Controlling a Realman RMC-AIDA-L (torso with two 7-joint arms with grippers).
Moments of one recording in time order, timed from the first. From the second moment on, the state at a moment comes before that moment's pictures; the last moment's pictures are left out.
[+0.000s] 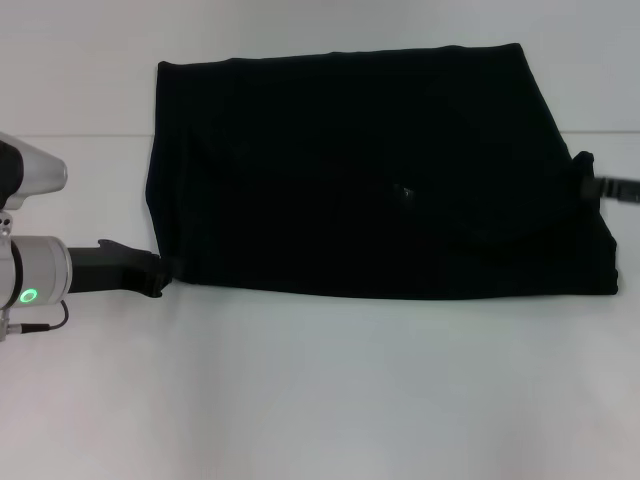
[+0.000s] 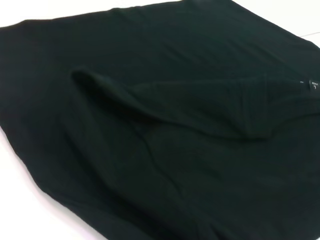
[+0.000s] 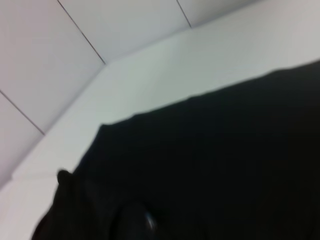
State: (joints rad) left arm -0.60 -2.06 0.77 0.65 2.25 1.04 -1.75; right arm 0.59 1.93 -0.53 -0.70 -2.15 -1.31 2.05
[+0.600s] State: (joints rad) left arm -0.60 -2.06 0.77 0.68 2.25 1.10 -1.76; right arm 0.65 1.92 -0.53 -0.69 -2.53 -1.30 2.23
